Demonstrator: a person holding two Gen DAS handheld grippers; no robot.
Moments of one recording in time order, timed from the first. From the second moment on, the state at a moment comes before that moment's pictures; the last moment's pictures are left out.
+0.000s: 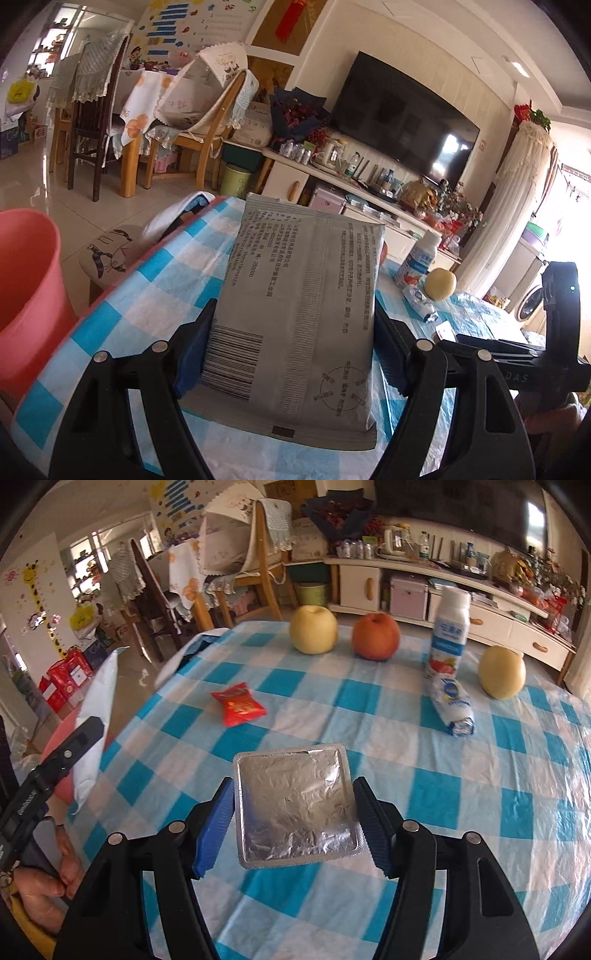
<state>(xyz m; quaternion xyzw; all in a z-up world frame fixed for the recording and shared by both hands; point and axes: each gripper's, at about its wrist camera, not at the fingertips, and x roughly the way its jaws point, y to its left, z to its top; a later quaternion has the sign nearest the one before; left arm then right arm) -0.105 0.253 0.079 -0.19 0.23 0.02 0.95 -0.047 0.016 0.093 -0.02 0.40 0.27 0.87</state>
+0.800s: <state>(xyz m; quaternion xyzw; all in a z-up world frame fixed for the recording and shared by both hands) -0.191 0.461 0.065 -0.40 0.14 0.31 0.85 -0.090 0.304 0.138 -0.04 0.36 0.50 0.79</state>
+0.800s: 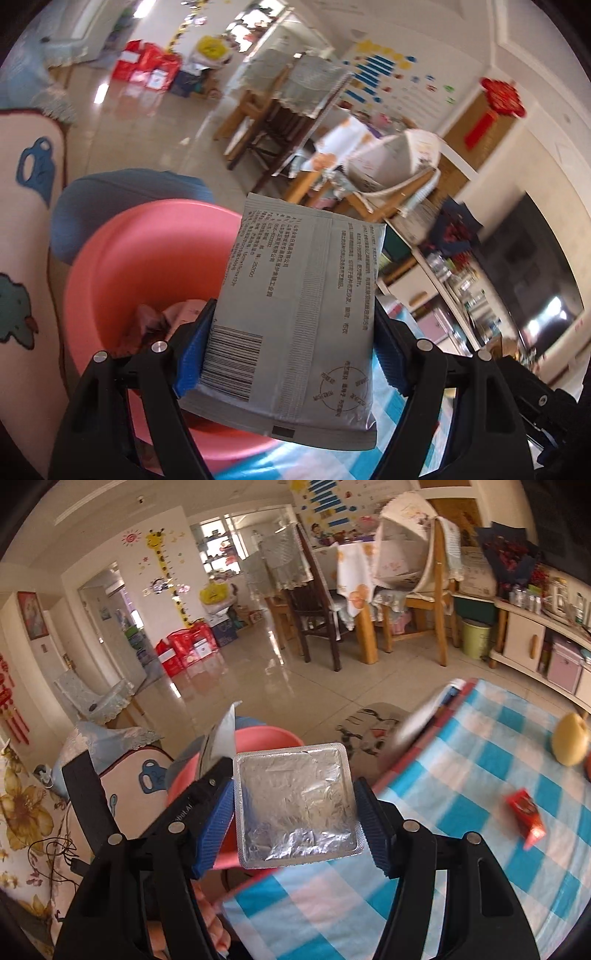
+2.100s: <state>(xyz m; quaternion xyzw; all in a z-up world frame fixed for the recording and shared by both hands) -0.162 0.409 0.083 -0.22 0.10 0.33 0.91 -0.068 0.195 0.118 -0.06 0.40 0.36 0.84</state>
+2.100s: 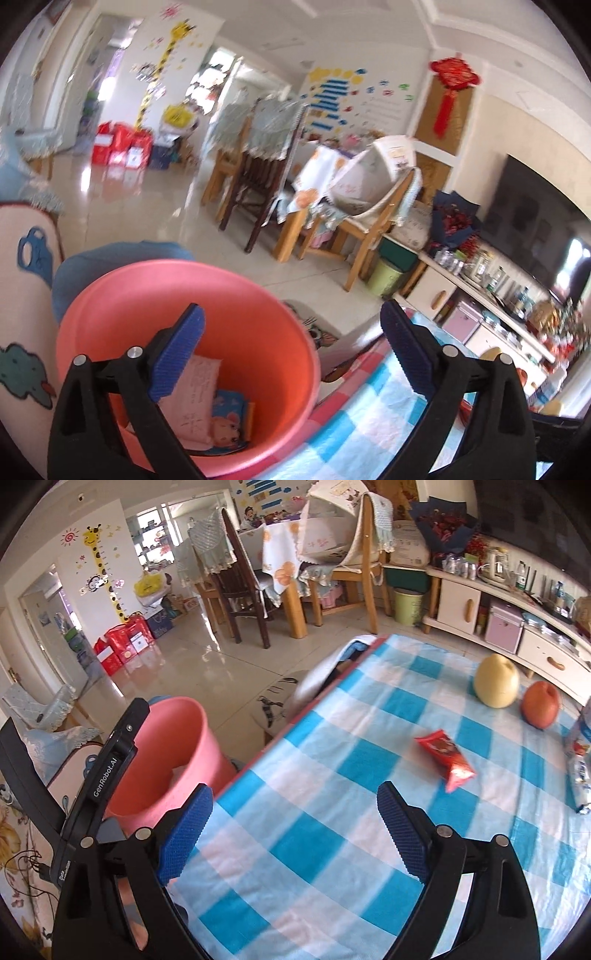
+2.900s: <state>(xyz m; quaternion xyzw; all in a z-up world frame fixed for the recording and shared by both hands) -0.085 0.286 0.076 -0.10 0.22 0.18 0.95 -0.044 0.054 0.138 -0.02 0.37 0.28 0.89</state>
